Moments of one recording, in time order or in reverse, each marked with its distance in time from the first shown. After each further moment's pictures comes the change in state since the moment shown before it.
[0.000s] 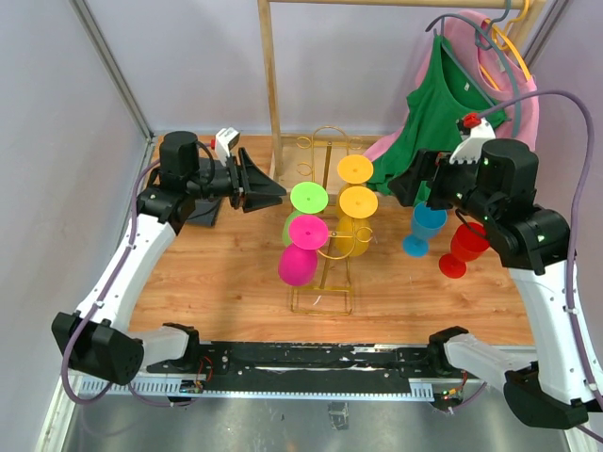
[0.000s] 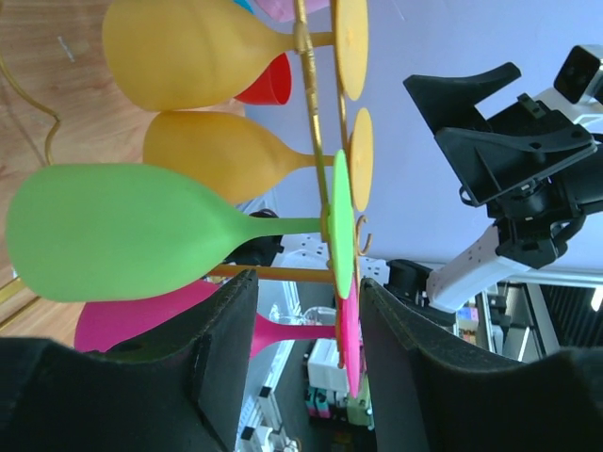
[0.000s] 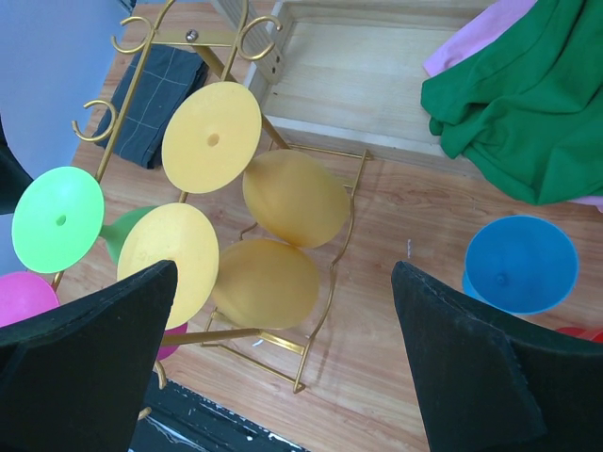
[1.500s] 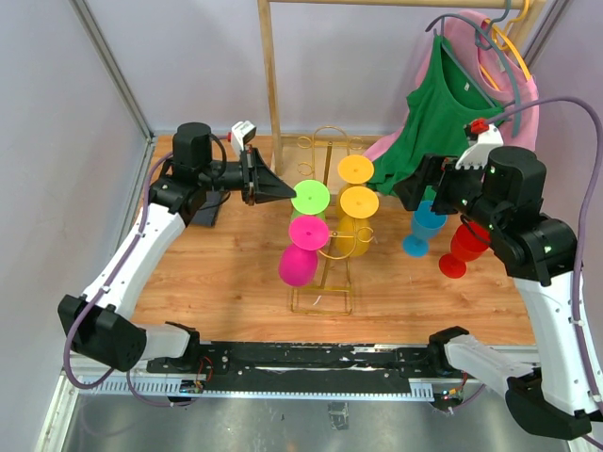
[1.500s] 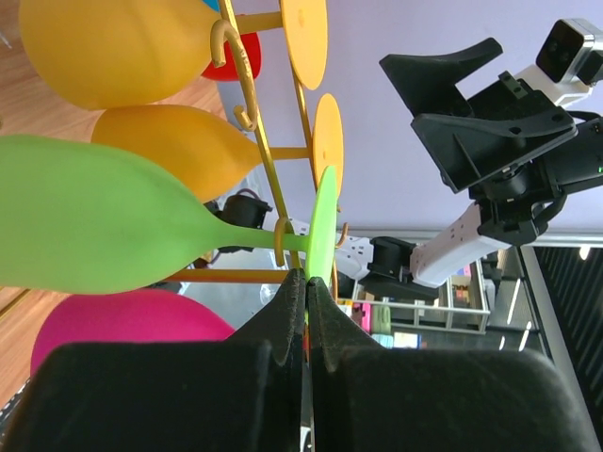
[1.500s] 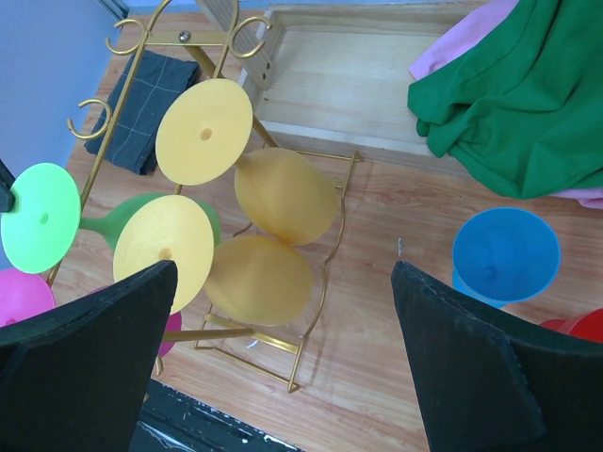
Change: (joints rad) left arm -0.071 0.088 0.080 0.056 0.056 -0.028; right arm 0.000 -0.046 -0.021 -0.005 0.043 0.000
